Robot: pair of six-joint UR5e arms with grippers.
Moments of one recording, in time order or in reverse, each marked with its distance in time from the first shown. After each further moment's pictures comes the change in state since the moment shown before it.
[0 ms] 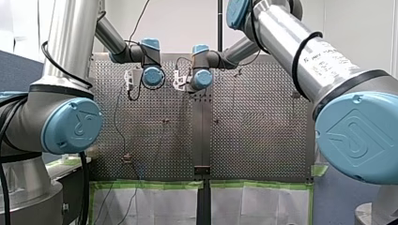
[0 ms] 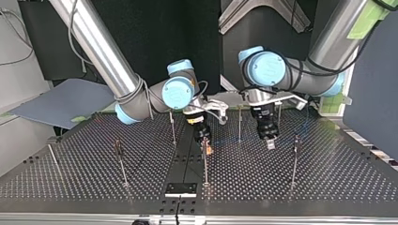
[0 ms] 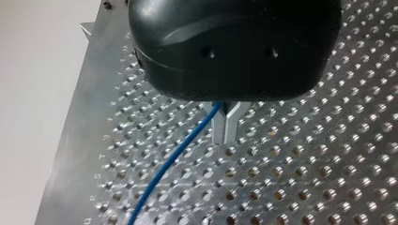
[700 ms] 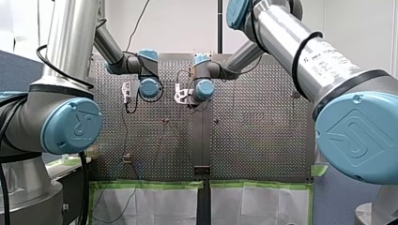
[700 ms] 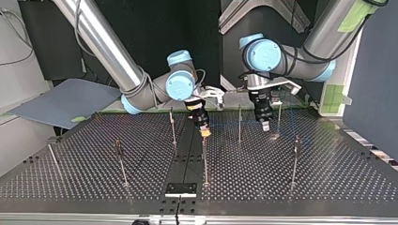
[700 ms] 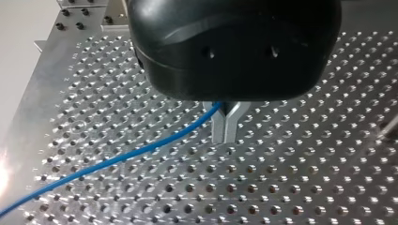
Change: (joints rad) left arm 0.000 -0.002 -0.162 0.103 0.029 -0.024; right arm 0.002 0.000 0.142 0.006 0.001 -0.003
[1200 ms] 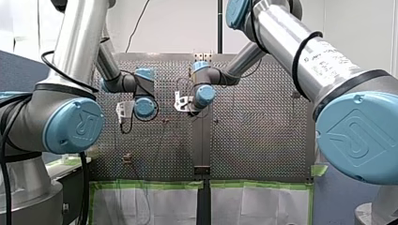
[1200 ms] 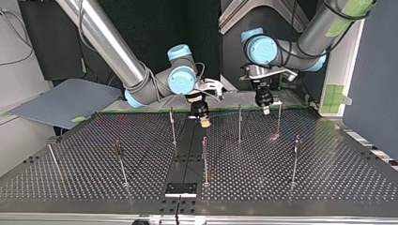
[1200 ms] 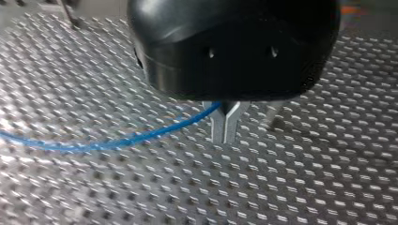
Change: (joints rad) left arm 0.030 -0.105 -0.134 0.134 -0.007 -0.076; right arm 0.005 0.000 0.069 -0.001 -0.001 -0.010
